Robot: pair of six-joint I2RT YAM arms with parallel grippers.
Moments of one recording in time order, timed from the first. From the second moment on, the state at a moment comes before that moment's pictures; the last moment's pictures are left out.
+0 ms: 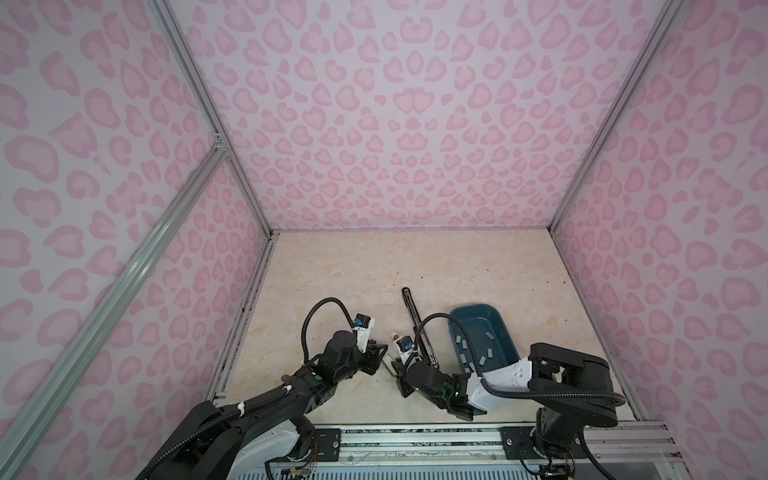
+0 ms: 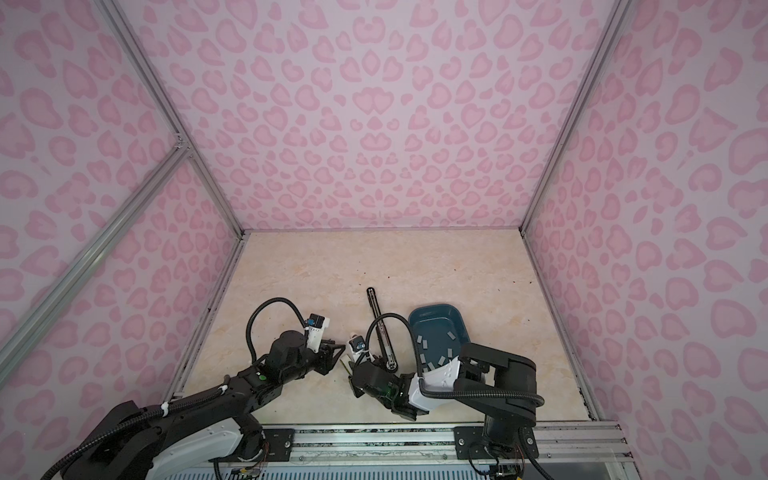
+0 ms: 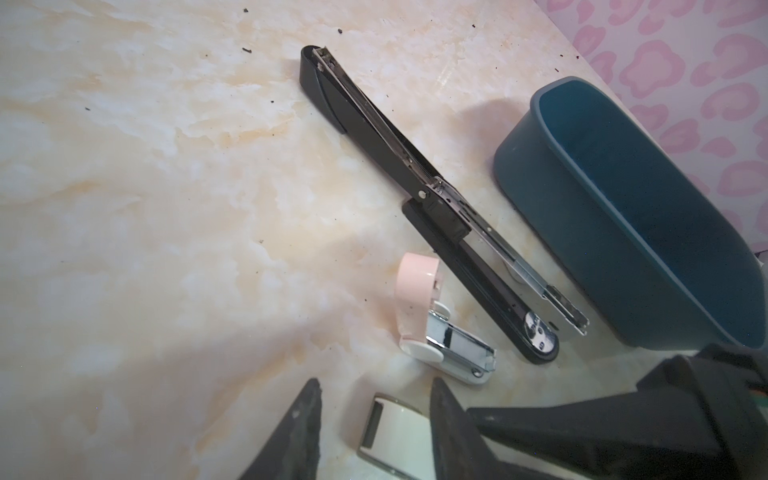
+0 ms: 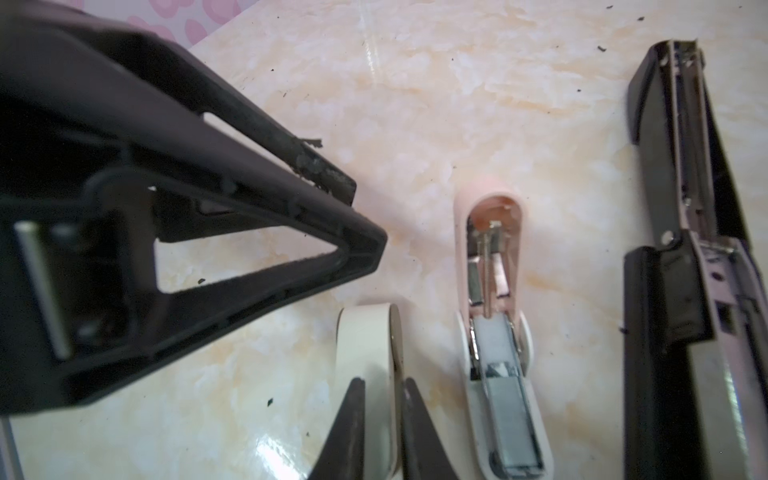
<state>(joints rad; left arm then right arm) -0.66 1.06 0.24 0.24 0.11 -0.36 1.26 1.72 0.59 0.51 0.42 0.51</state>
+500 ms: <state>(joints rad) -0.66 1.01 0.22 0.24 0.10 -0.36 1.26 1.53 0.63 0.26 0.44 0.48</state>
